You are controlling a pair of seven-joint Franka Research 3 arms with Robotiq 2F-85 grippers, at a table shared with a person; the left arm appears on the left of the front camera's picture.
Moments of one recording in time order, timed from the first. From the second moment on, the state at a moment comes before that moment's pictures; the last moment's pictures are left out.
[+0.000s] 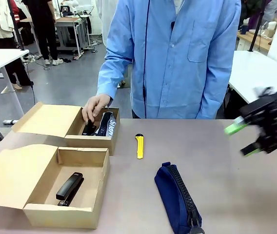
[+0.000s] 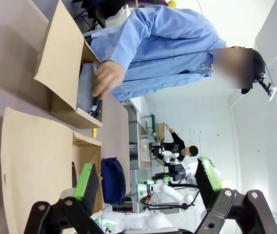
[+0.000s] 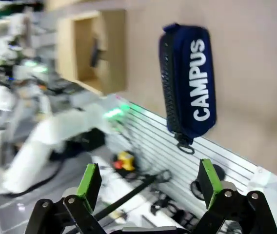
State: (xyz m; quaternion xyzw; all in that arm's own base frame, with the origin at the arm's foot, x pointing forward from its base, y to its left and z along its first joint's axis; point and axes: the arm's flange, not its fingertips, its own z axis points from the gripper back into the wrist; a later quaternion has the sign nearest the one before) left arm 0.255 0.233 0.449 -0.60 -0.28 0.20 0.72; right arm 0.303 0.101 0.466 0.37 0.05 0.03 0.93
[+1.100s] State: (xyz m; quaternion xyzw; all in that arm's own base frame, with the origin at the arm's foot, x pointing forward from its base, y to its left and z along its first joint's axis) left arm 0.255 0.233 0.449 -0.60 -0.28 0.20 0.72; right arm 0.264 0.295 0.373 0.05 0.01 0.09 0.99
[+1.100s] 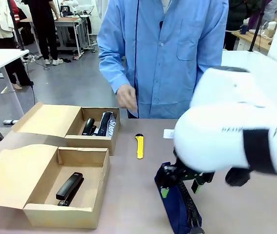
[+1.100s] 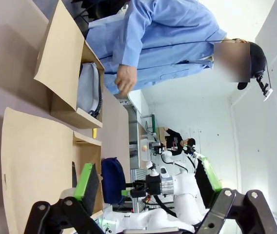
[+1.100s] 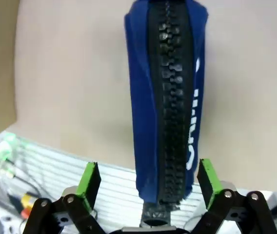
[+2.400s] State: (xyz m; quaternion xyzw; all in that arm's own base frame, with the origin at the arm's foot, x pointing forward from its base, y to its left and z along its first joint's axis) left arm 0.255 0.233 0.449 -0.60 -0.28 0.20 0.72; right arm 0.307 0.312 0.321 -0.01 0.06 0.05 1.00
